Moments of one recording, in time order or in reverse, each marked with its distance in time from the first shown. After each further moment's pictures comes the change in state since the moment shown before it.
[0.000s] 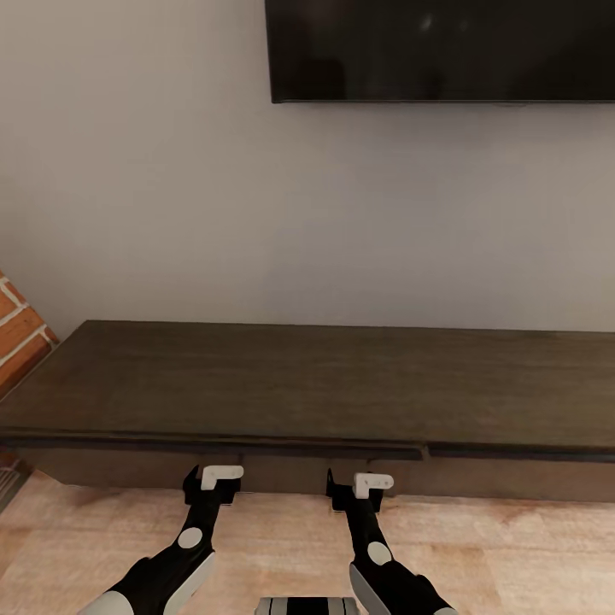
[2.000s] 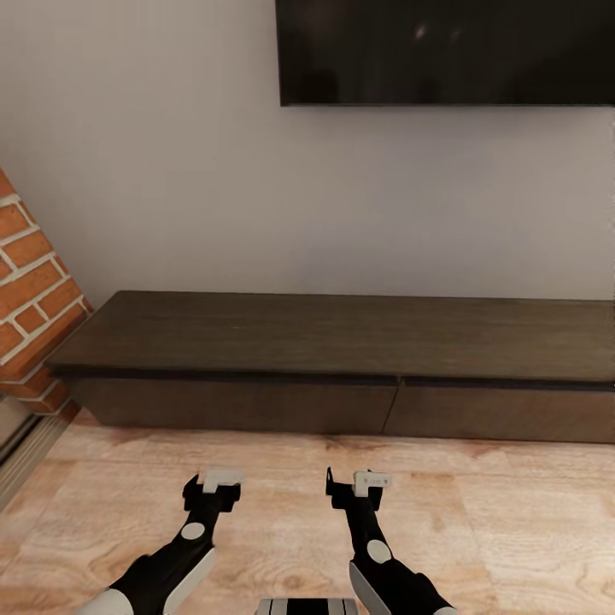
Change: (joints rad) left arm 0.000 0.004 0.011 -0.025 0.010 0.182 -0.008; right arm 0.002 -0.002 0.000 -0.017 0.004 0.013 -0.002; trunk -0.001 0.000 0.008
